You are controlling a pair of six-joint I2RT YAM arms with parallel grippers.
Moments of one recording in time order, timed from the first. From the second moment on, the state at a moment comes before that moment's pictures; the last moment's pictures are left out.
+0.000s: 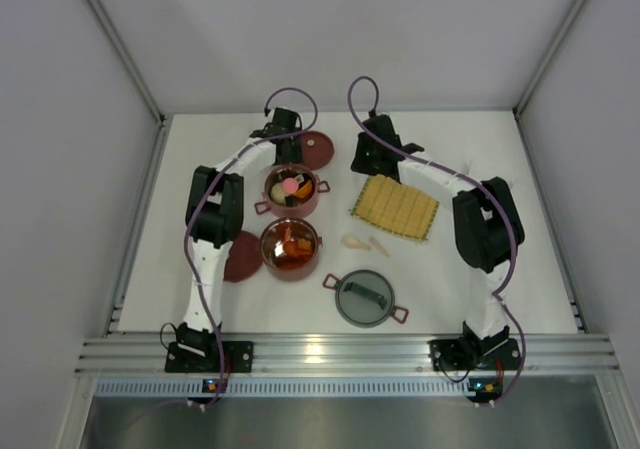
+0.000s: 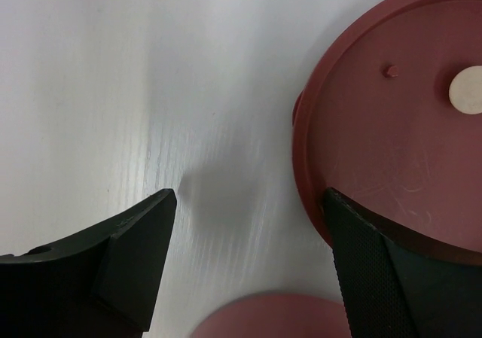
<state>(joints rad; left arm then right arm) -0.32 2.36 1.92 -0.44 -0.35 -0.34 0.49 1.99 1.53 -0.26 0.07 0.56</state>
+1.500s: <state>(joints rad) -0.34 2.30 1.86 -0.34 -0.36 -0.36 0.50 1.93 1.47 -0.25 0.09 0.54</state>
